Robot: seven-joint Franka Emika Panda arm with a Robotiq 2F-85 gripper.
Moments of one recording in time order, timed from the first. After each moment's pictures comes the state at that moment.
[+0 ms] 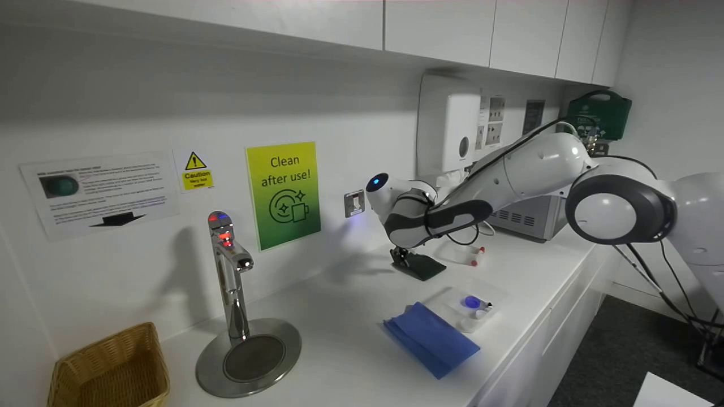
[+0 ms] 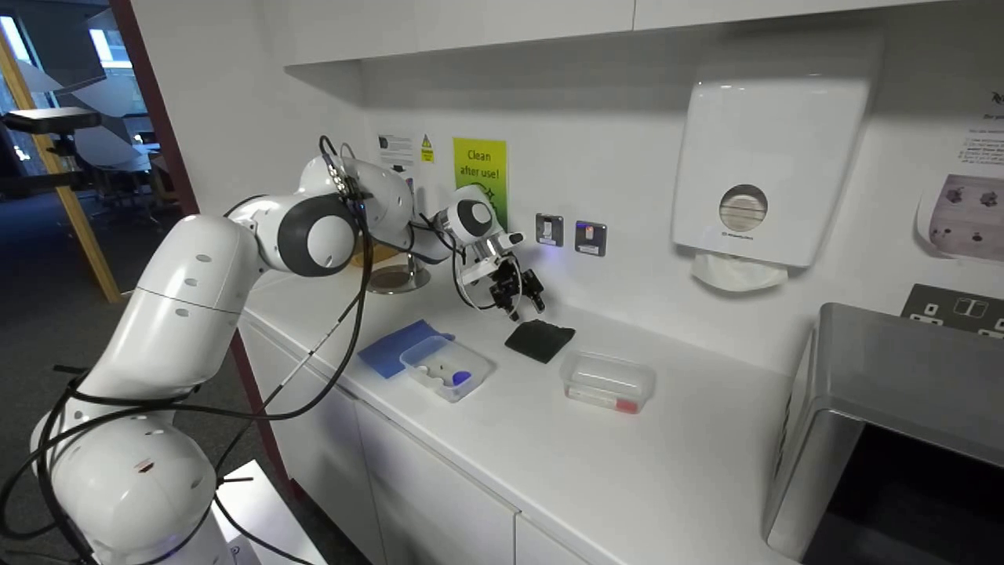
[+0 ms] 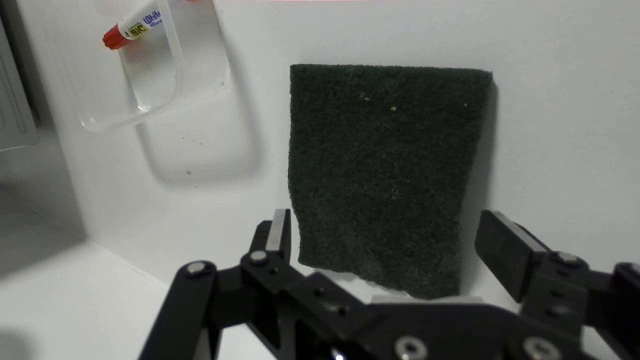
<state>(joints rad) 0.23 0.68 -0.09 -1.33 -0.57 1.95 0.32</state>
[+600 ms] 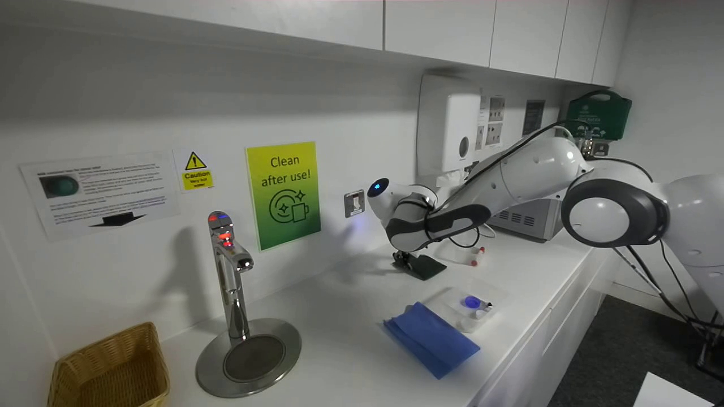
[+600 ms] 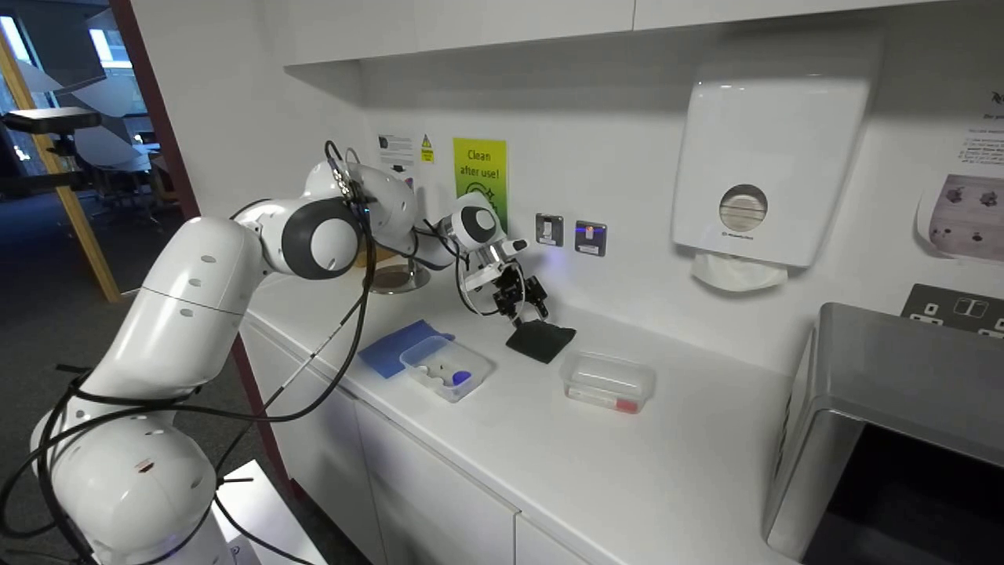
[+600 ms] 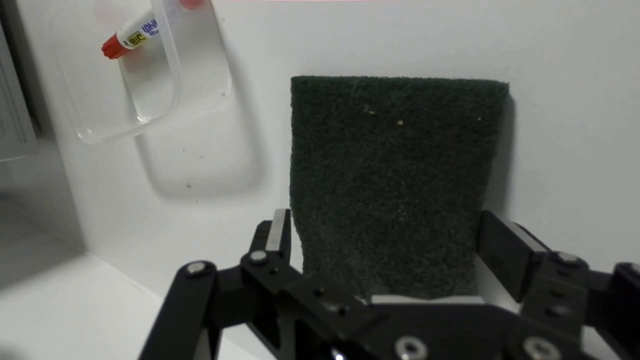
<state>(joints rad) 0.23 0.70 -0.11 -1.33 -0.57 1.95 0.32</state>
